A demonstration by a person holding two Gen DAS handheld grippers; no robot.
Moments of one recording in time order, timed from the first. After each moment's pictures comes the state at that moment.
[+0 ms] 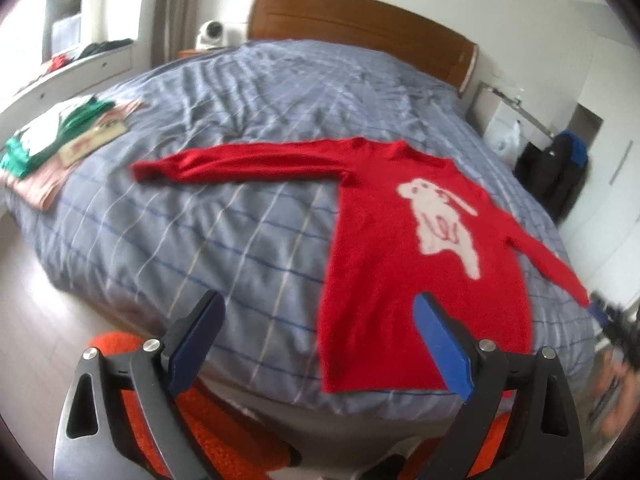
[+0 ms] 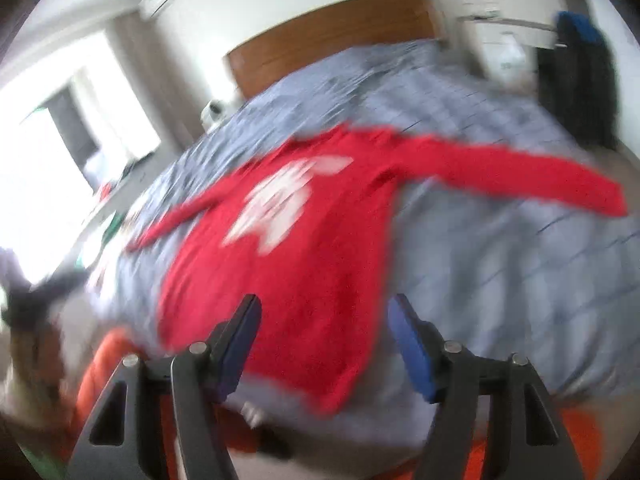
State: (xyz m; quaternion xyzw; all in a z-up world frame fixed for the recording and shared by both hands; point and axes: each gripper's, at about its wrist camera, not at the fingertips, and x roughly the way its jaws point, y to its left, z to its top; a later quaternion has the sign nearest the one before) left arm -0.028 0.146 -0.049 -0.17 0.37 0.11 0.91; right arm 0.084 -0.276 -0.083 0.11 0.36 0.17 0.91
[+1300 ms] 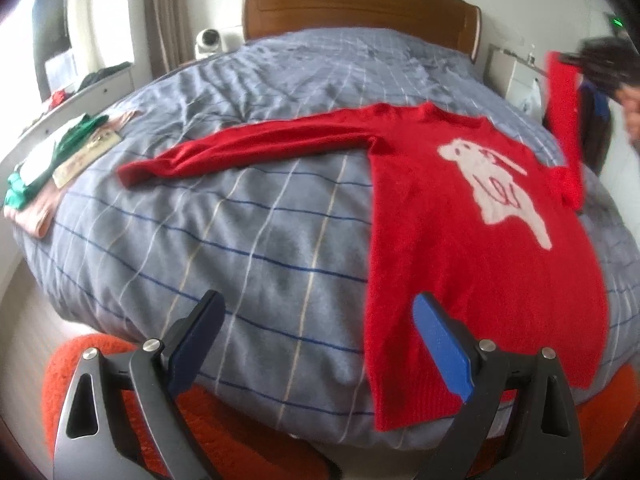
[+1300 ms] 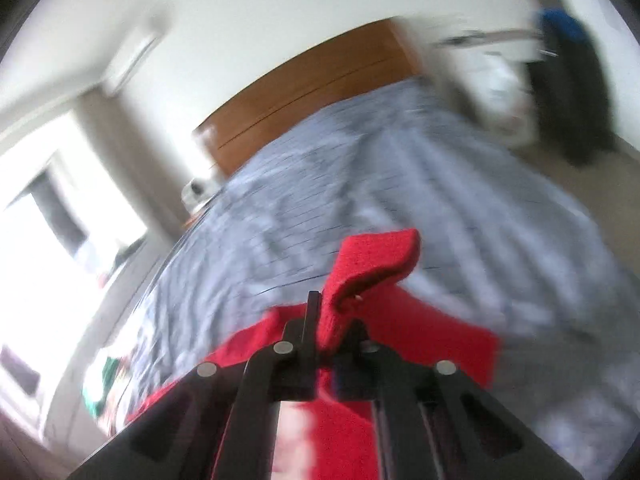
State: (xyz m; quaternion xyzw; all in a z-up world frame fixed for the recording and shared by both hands) left arm 0.013 0.143 -0.107 -0.08 0.39 0.14 0.91; right arm 0.312 -0.116 0.028 0.12 0.34 0.23 0.90
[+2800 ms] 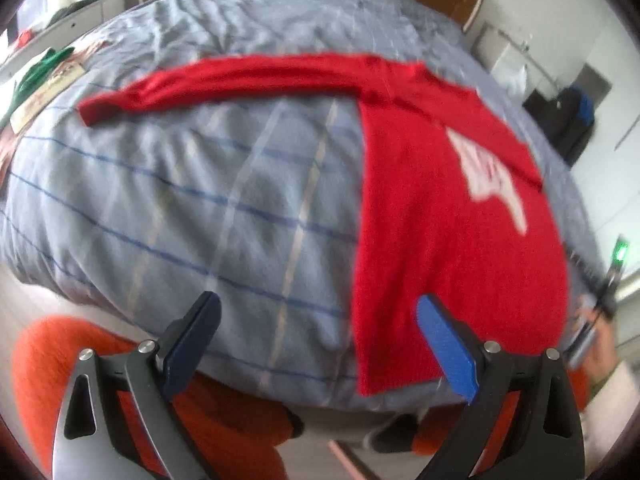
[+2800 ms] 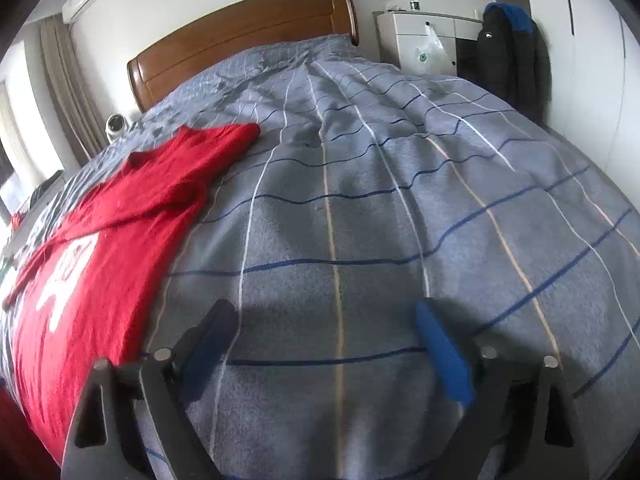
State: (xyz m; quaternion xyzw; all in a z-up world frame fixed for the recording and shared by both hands) left arm 0.023 0.178 -0.111 -0.17 0.48 0.06 0.86; right arm 0.204 -0.283 -0.178 0.04 0.39 0.06 0.92
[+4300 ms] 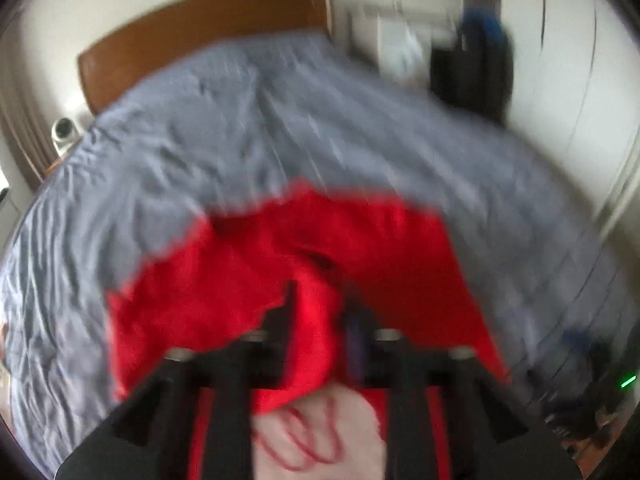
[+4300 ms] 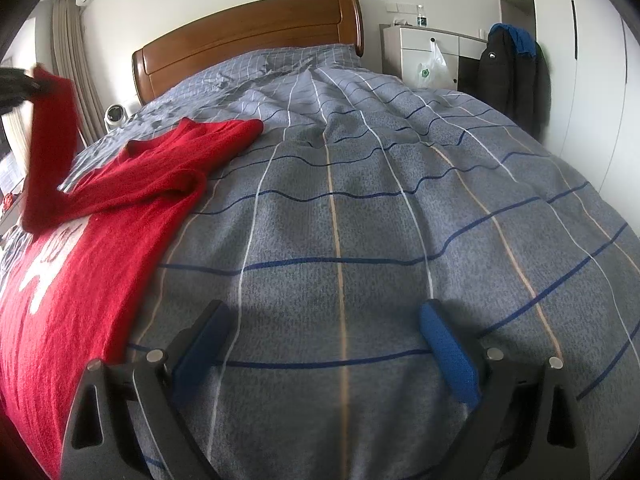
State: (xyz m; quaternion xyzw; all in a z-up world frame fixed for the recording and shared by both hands) left arm 0.273 -0.063 -0.069 0.08 0.43 -0.05 0.90; right arm 0.200 -0.270 -0.188 0.01 0.37 0.05 0.93
